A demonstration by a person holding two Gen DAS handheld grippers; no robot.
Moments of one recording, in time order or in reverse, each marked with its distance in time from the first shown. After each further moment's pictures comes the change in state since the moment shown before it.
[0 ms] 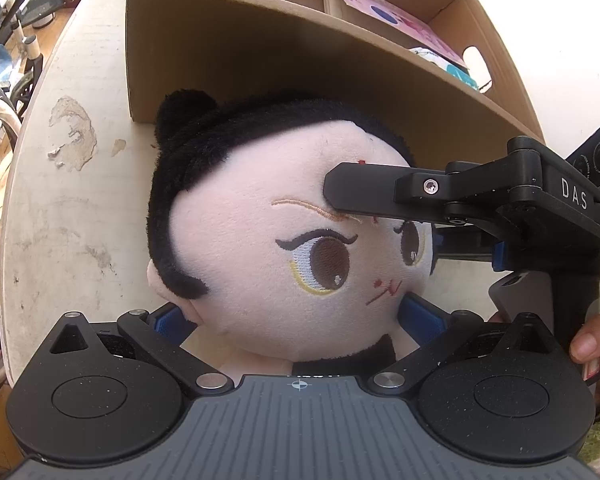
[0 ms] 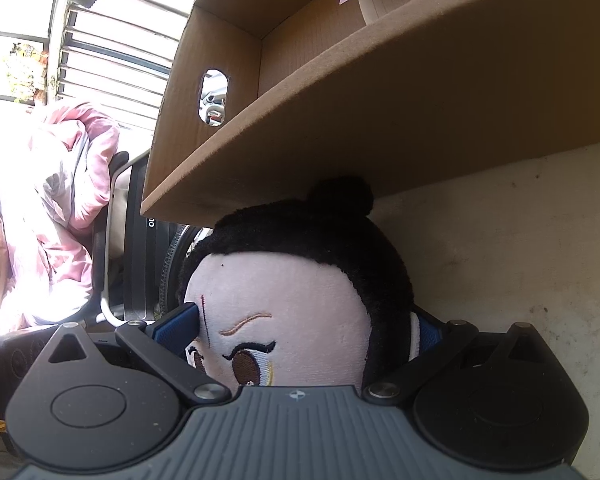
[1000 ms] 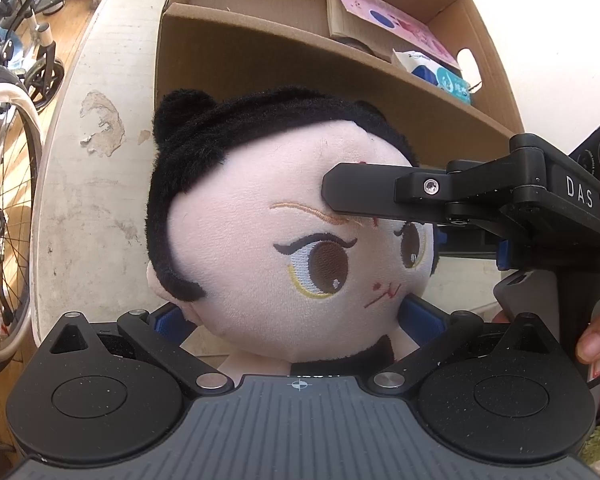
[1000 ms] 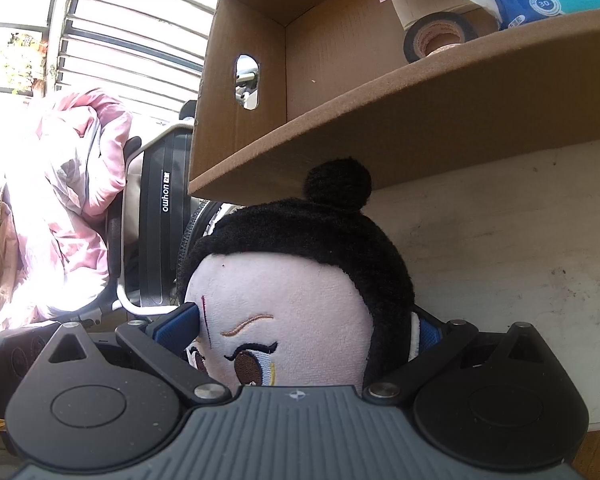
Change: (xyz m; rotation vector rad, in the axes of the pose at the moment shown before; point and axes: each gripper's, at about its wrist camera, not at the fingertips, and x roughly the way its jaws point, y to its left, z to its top) left arm -0.018 -0.016 0.009 -0.034 0.045 0.006; right arm -0.018 0.044 -0.007 0.009 0.047 -0.016
